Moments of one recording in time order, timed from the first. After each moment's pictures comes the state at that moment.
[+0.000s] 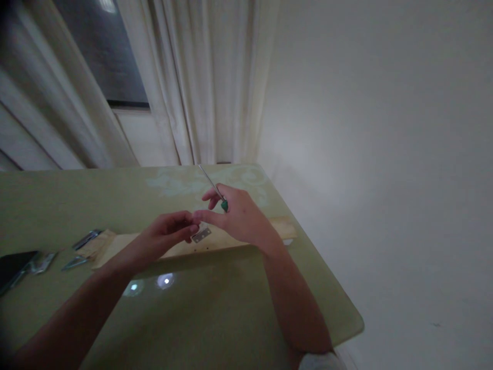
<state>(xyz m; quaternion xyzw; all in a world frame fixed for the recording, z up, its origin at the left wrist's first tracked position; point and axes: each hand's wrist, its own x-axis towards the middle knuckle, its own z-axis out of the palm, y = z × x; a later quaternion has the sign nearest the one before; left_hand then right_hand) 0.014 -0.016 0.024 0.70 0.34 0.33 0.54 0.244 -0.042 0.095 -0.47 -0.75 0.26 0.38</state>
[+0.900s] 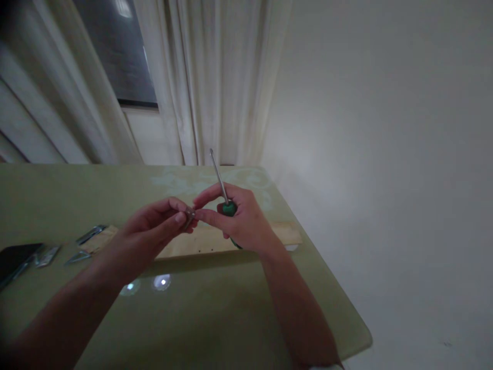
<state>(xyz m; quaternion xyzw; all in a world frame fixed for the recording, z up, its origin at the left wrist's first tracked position) 0.009 -0.042 0.053 0.56 0.25 0.49 0.62 0.225 -0.055 0.097 -0.36 -0.67 0.42 0.49</state>
